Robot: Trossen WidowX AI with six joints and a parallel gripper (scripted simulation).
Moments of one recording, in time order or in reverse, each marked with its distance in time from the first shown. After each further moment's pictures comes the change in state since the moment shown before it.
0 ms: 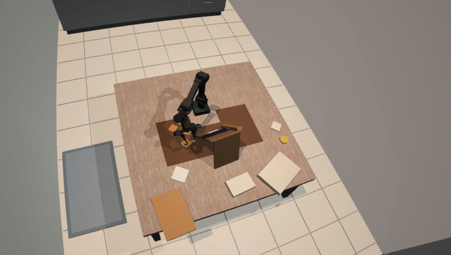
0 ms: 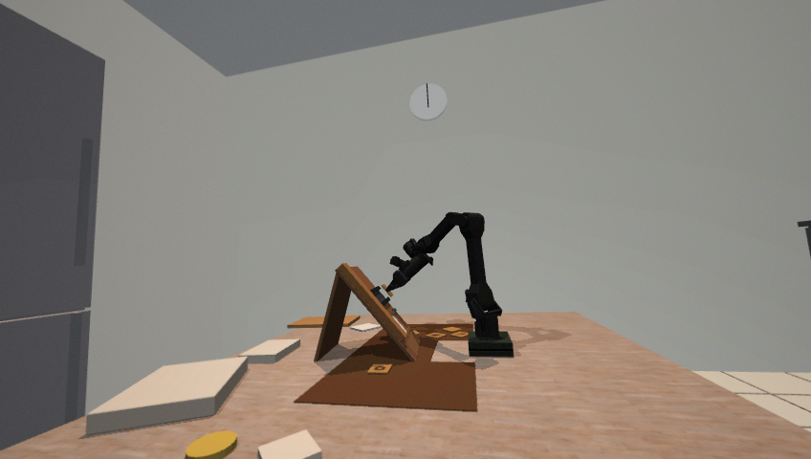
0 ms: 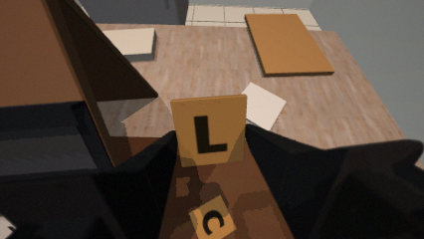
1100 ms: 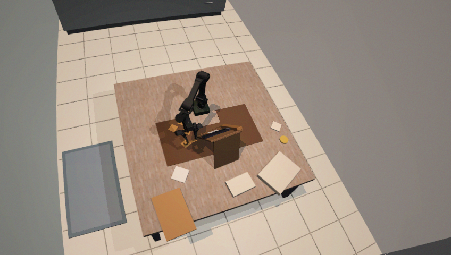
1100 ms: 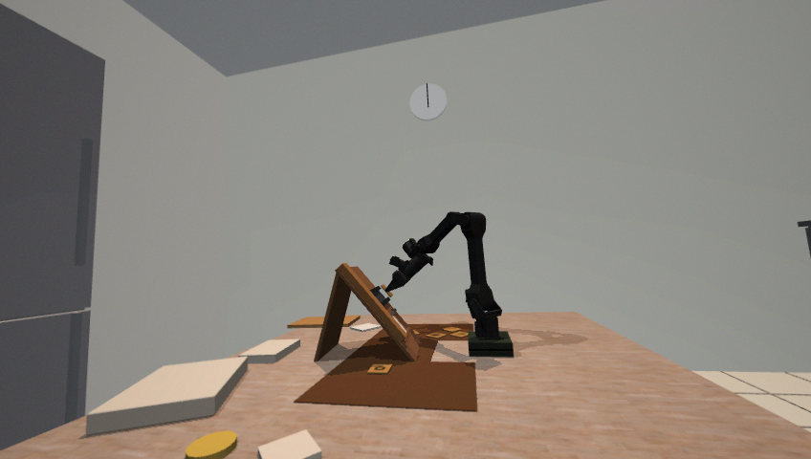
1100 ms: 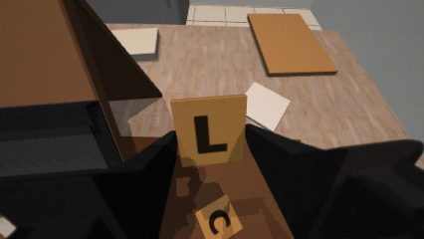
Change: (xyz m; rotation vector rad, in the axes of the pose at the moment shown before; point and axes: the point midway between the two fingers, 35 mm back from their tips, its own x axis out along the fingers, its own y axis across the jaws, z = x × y) arm 0.001 0.010 0.000 0.001 0.001 0.001
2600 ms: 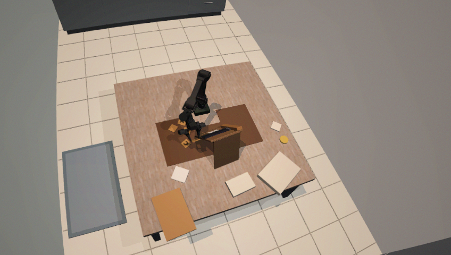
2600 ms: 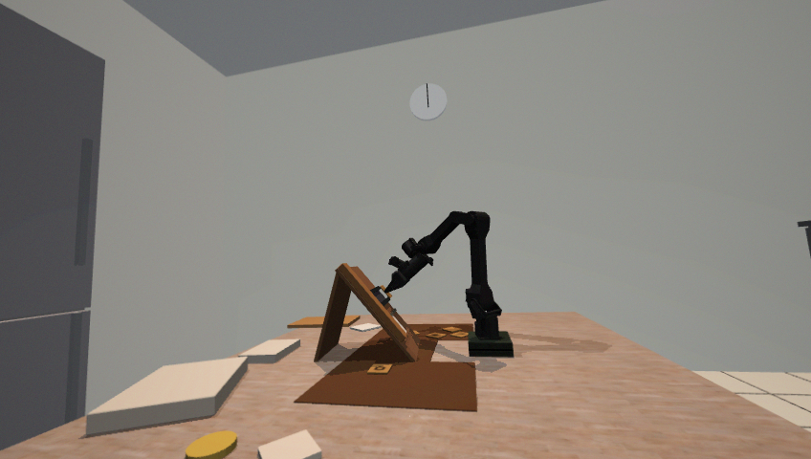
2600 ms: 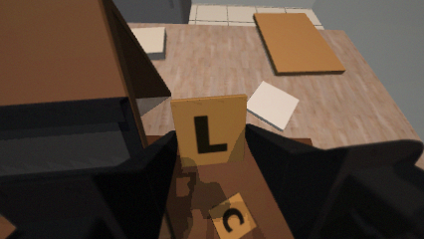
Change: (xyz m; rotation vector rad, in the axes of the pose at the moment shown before) arm 0.001 0.022 -0.001 0.002 0.000 0.001
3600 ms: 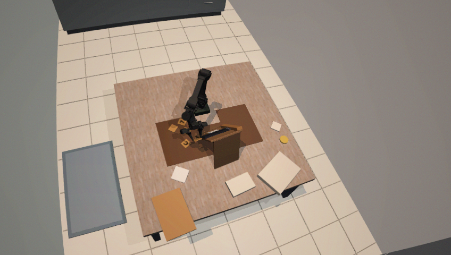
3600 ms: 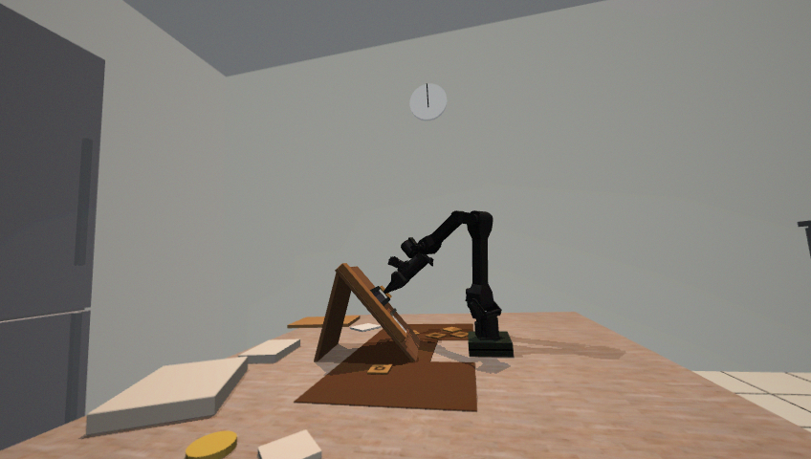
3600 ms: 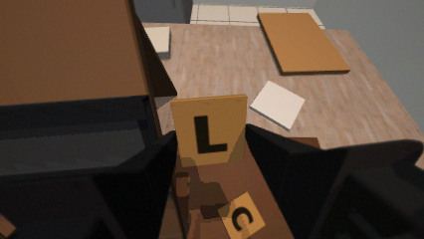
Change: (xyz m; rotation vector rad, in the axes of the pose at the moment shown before) arm 0.000 0.015 0.000 0.001 0.000 0.001
